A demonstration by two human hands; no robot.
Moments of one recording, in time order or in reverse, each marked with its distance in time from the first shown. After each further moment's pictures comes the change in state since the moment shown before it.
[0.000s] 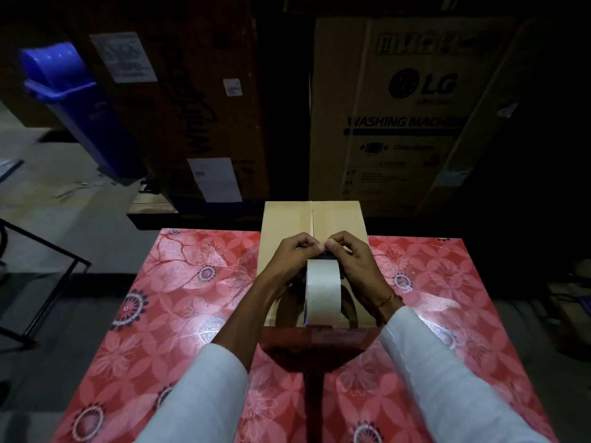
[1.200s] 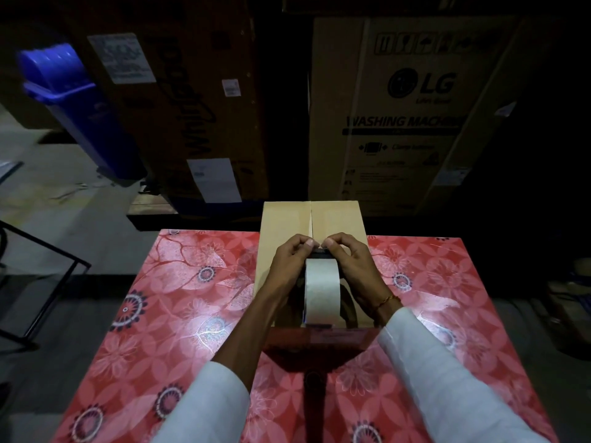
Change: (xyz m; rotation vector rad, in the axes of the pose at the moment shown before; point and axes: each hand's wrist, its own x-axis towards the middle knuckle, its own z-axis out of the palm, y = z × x) left_hand -0.014 -0.006 0.010 0.017 0.154 0.066; right_hand 0.000 0.003 0.003 0.000 0.059 0.006
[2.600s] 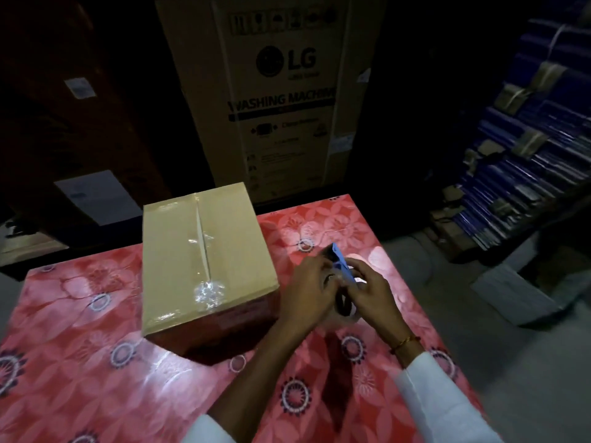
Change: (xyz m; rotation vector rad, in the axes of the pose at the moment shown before) left_hand -0.106 -0.006 0.183 0.569 -0.326 0.399; right_hand -0.175 0.057 -0.163 -0.242 0.406 0.110
